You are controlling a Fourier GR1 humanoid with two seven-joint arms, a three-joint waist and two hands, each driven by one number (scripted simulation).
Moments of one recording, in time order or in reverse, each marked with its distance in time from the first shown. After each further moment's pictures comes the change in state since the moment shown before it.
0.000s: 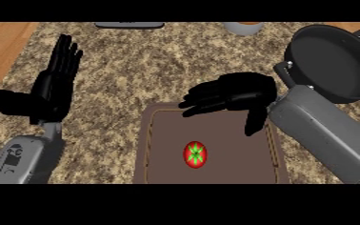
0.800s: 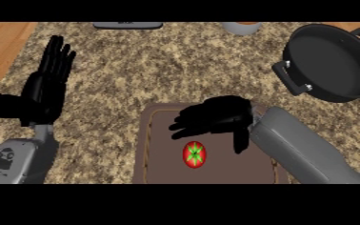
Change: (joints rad) left arm 0.023 -0.016 0.067 -0.021 -0.027 -0.055 0.020; right arm 0.120 0.140 0.022 0.025 0.230 0.002 0.023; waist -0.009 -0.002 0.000
